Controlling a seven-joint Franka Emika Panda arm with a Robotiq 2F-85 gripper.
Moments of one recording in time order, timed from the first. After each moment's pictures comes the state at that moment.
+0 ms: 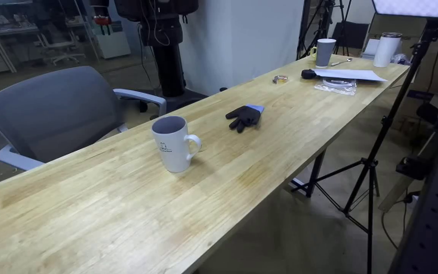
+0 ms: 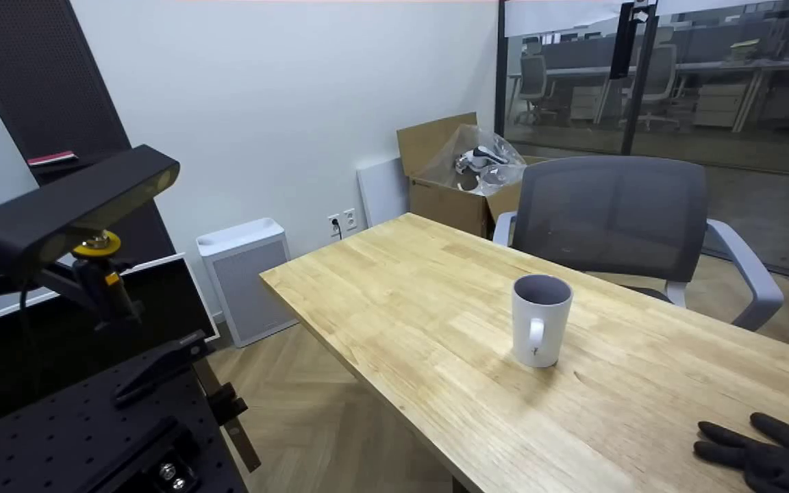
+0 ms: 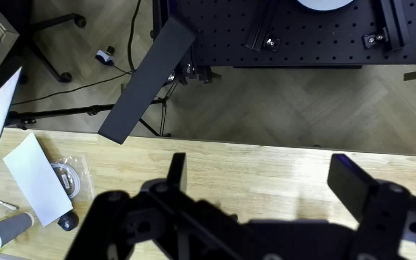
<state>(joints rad) -0.10 -0.81 0.03 -2.46 -0.26 1.52 -0.04</state>
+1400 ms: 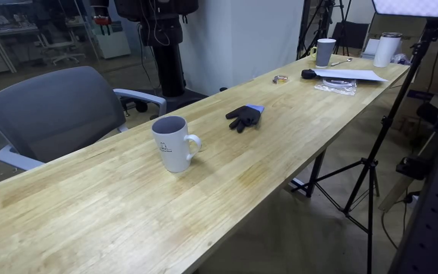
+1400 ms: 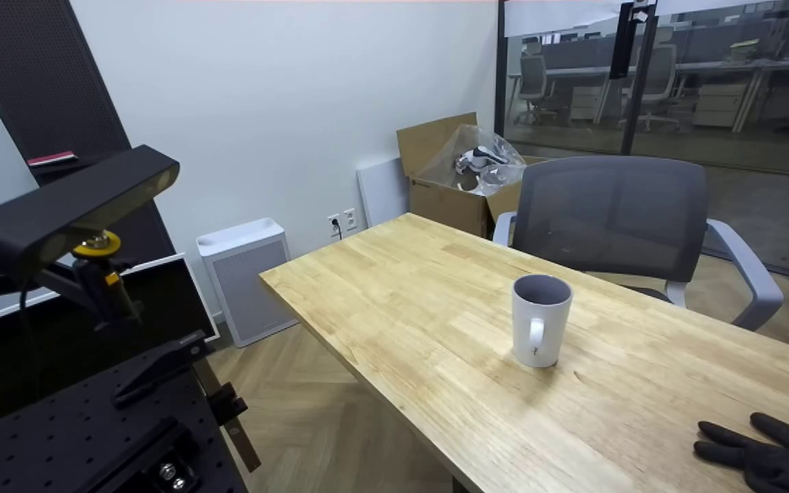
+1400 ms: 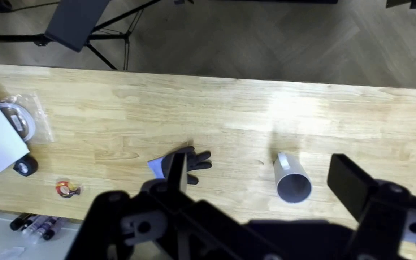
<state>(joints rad) -0.06 -0.71 -0.09 -2.47 -0.20 1.81 -0.10</state>
